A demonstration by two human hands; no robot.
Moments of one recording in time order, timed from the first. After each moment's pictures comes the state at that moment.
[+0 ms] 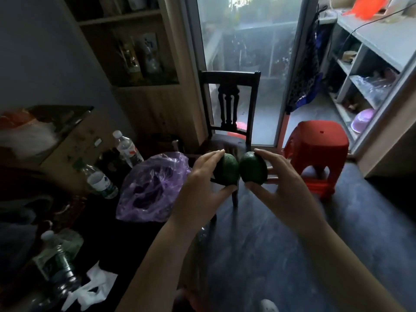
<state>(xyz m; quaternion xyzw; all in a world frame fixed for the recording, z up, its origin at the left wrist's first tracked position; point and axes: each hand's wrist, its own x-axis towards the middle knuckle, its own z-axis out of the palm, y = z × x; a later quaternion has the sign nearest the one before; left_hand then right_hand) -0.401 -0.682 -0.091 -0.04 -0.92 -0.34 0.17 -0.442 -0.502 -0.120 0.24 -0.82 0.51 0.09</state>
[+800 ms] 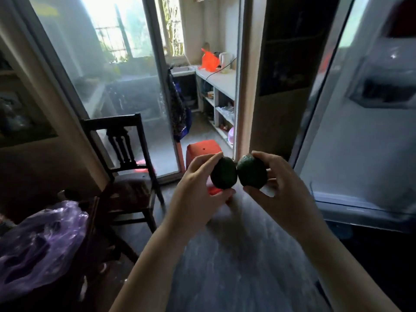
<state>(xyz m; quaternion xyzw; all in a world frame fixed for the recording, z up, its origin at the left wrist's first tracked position) -0.300 -0.458 -0.040 -0.32 -0.85 -0.40 0.15 -0.238 -0.278 -0.049 0.03 -0.89 0.38 0.25</state>
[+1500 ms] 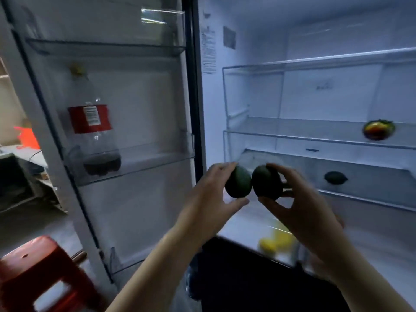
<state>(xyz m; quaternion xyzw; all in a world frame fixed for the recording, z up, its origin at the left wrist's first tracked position) -0.069 -0.029 0.048 -0.66 -0.62 -0.44 0.04 0.104 0.056 0.033 -0.24 -0.83 0.20 0.47</state>
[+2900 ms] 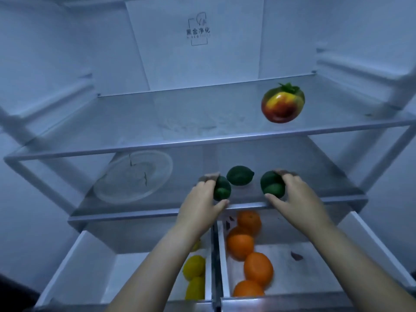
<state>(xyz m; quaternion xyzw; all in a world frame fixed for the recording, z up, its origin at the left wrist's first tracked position) 0.057 0.404 -0.072 -0.76 -0.59 -0.27 -0.11 0.278 0.402 -0.077 -0.65 -0.70 0.10 0.30</state>
